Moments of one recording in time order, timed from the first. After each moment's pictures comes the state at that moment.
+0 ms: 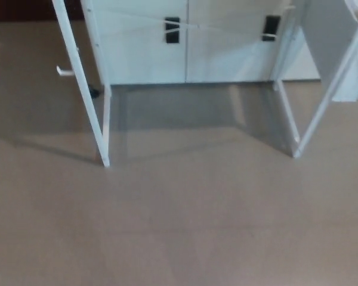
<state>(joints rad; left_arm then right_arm) 0.02 0.52 0.02 1.28 0.15 -0.31 0.01 -0.09 -0.49 0.11 1.30 -0.27 -0.17 -0.07</state>
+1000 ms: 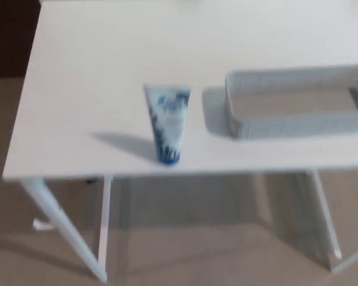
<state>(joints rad) 0.04 0.51 0.03 1.28 0.15 -0.32 0.01 -0.07 -0.48 0.14 1.30 -0.28 -0.17 -0.07</state>
